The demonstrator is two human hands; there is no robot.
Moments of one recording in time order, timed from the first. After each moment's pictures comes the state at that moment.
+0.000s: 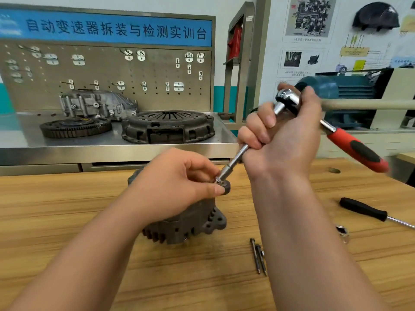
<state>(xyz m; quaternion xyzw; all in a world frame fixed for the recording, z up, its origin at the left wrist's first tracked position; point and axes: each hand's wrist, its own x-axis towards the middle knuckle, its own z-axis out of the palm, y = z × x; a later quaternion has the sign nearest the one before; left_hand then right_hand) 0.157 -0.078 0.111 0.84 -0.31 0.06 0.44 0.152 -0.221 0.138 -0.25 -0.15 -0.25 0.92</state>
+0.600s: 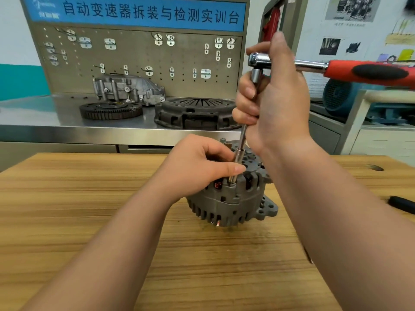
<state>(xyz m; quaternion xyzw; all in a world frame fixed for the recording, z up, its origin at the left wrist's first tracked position) 0.184 -0.017 0.091 0.80 -0.28 0.06 0.52 0.176 -0.137 0.147 -0.48 -0.23 -0.22 0.82</state>
